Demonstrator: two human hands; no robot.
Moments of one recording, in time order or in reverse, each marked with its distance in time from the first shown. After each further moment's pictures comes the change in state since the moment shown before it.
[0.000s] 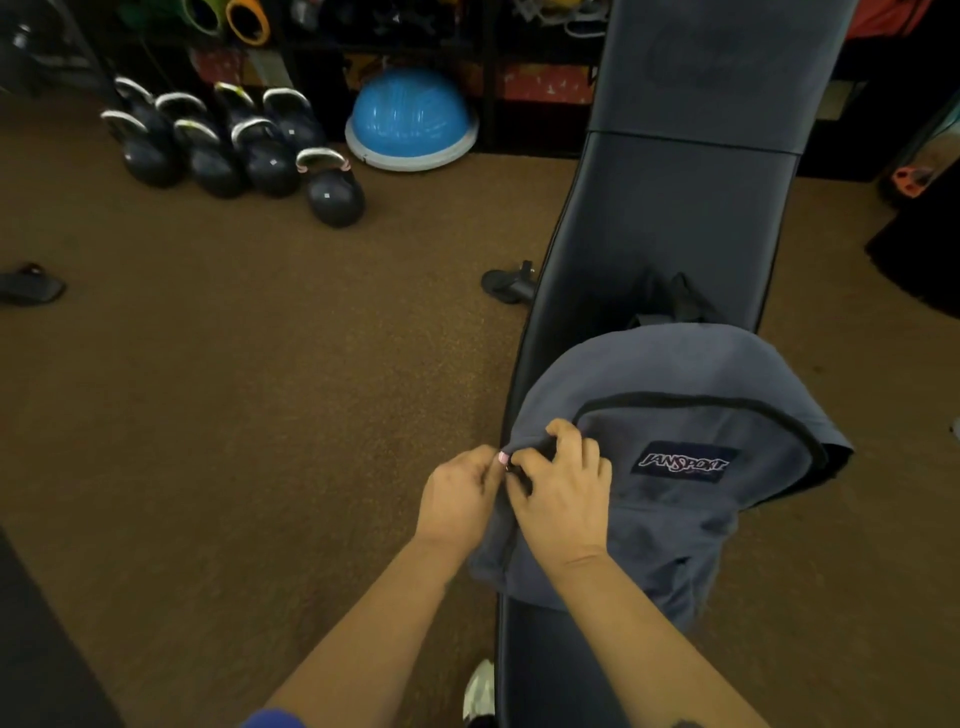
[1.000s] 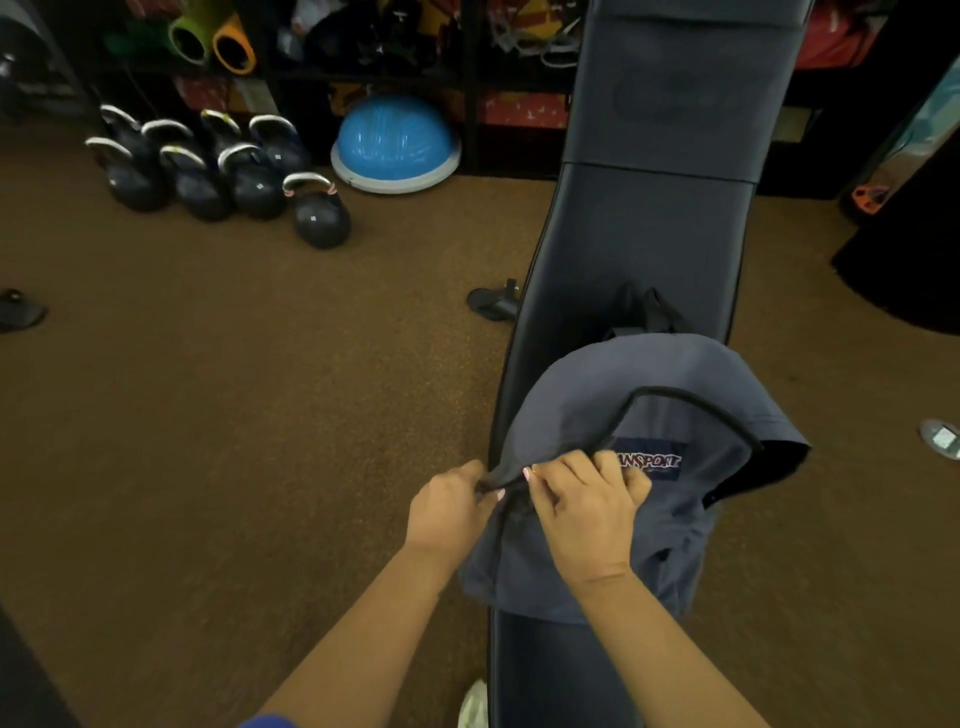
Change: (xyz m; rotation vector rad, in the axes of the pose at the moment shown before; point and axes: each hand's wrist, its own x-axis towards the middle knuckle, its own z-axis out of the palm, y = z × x) left_hand 0.003 0.010 -0.007 0.264 -0.083 -0.023; right_hand -0.003 0.025 -0.015 -0.058 0.341 -0.038
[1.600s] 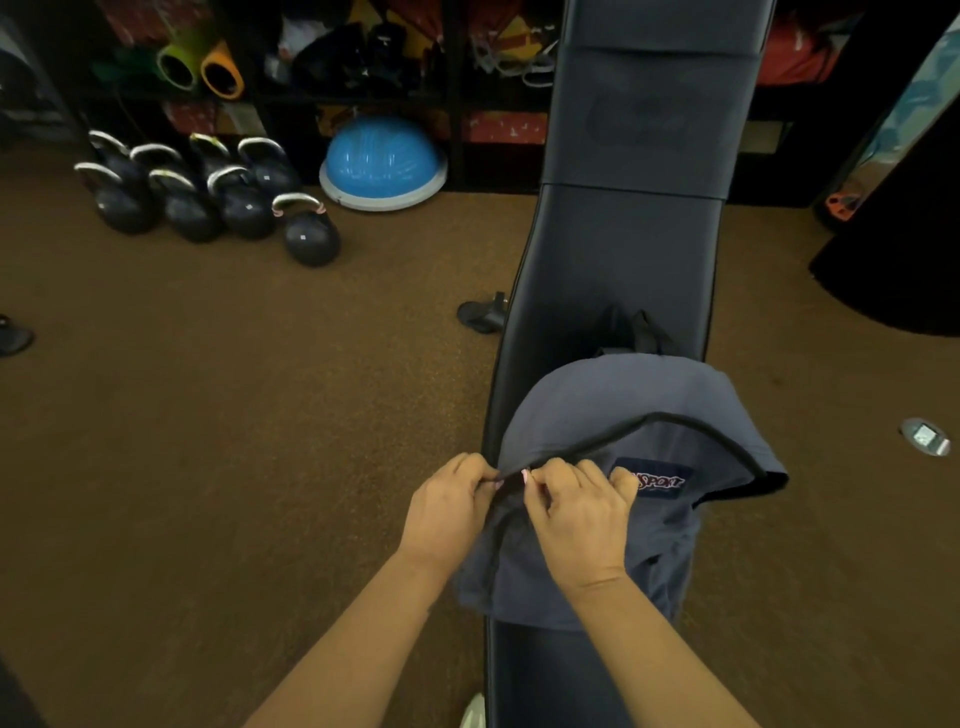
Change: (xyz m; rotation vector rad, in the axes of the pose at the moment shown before) left_hand -0.002 0.014 -0.015 -0.091 0.164 0.249; right_hand 0.013 -0.005 -0.023 -0.001 0.000 -0.001
